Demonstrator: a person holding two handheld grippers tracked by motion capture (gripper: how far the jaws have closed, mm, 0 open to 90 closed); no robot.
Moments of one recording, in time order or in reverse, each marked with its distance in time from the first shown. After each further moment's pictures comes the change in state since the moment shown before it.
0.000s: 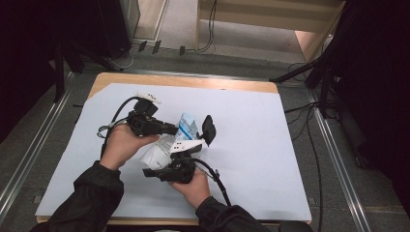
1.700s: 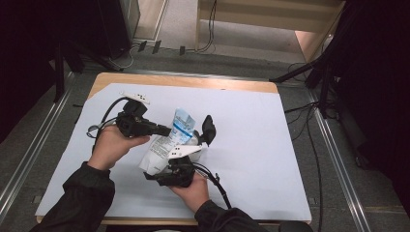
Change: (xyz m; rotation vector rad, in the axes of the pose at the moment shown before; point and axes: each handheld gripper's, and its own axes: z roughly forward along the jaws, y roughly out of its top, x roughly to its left) left arm 0.004 -0.011 -0.026 -0.025 -0.088 0.014; right arm 0.003 -0.013 0.006 0.014 -0.113 -0.059
